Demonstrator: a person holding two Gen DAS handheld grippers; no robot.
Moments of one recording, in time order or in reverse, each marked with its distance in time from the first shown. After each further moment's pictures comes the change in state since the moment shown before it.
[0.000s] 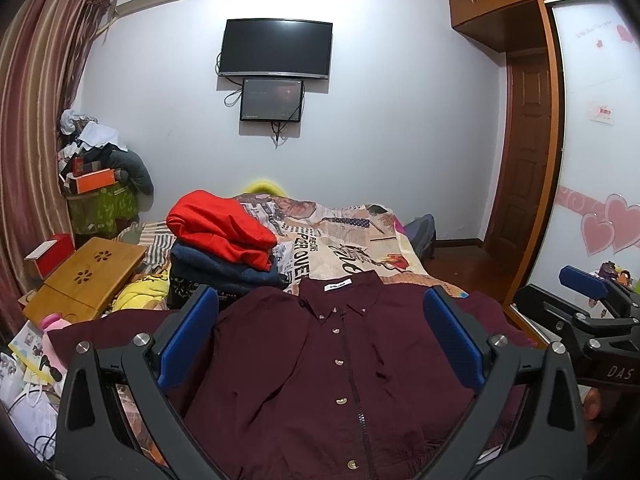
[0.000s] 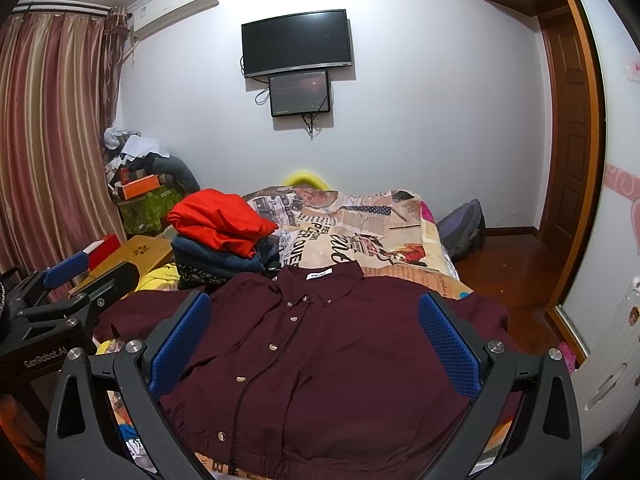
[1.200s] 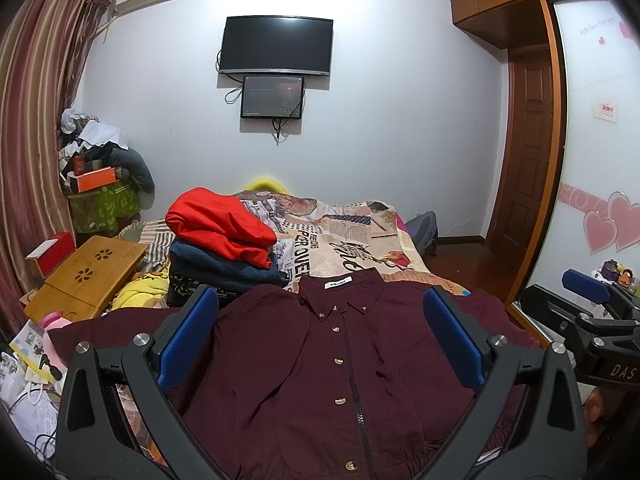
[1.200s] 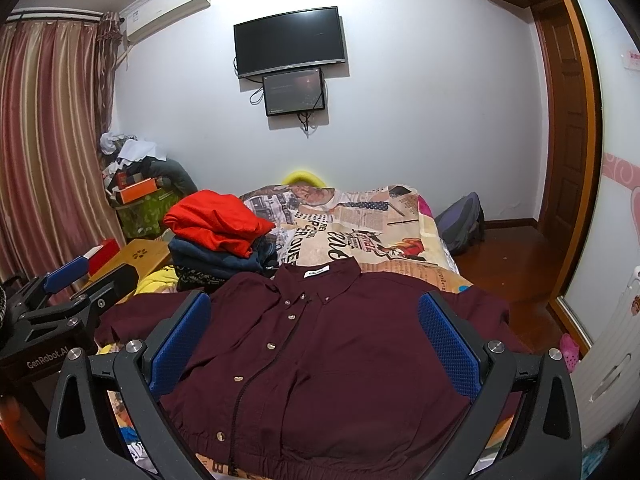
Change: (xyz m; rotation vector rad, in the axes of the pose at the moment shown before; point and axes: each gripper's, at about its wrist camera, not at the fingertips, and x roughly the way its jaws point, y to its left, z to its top) left arm 0.008 0.000 -0.003 0.001 0.007 0.007; right arm 0.002 -0.007 -0.001 0.029 0.010 -0.001
